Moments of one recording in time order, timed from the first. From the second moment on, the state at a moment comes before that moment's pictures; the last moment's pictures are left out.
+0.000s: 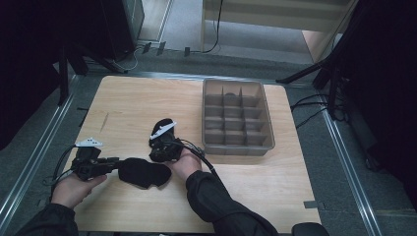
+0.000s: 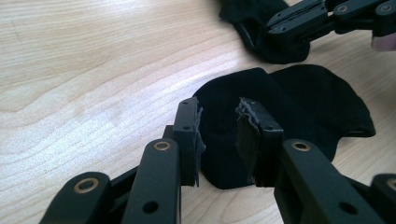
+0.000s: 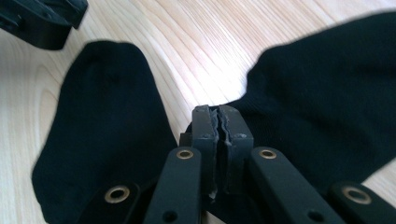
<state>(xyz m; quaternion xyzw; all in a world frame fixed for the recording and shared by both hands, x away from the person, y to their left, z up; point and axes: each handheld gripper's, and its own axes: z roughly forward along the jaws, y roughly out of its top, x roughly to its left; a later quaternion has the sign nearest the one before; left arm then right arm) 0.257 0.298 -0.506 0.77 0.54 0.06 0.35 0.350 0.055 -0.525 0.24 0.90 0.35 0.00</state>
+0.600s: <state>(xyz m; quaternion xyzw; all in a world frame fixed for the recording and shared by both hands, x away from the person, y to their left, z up) 0.262 0.298 -0.512 0.77 0.54 0.05 0.34 0.349 0.020 -0.530 0.25 0.91 0.33 0.02</state>
